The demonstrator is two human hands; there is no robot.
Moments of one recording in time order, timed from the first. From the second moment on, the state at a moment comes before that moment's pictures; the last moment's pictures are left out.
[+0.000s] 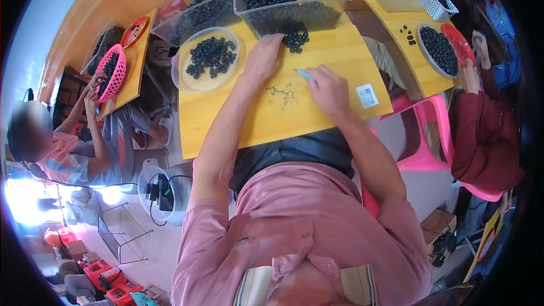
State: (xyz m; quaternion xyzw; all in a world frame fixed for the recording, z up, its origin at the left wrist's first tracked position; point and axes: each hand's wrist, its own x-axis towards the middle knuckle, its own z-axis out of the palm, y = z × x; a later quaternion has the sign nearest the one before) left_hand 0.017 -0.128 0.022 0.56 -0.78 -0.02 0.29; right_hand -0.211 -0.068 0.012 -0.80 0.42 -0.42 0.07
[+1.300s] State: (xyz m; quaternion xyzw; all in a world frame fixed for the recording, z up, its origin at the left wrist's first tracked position) left_hand 0.008 -0.007 0.019 0.61 -0.50 -0.37 0.49; right_hand -0.204 -0.063 0.012 -0.81 0.39 -0.43 0.09
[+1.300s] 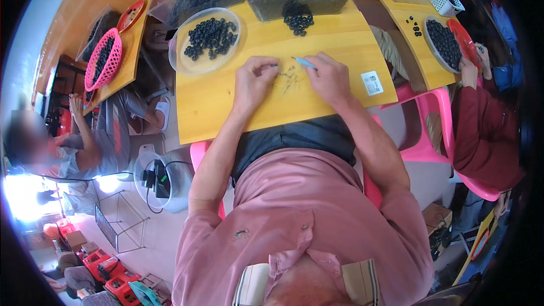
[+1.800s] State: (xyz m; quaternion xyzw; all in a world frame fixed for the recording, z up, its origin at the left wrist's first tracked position) left_hand 0.003 -0.004 -0.006 0.57 -0.50 -0.36 0.54; right_hand -0.194 -0.053 0.010 -0.87 0.32 -0.37 -0.01
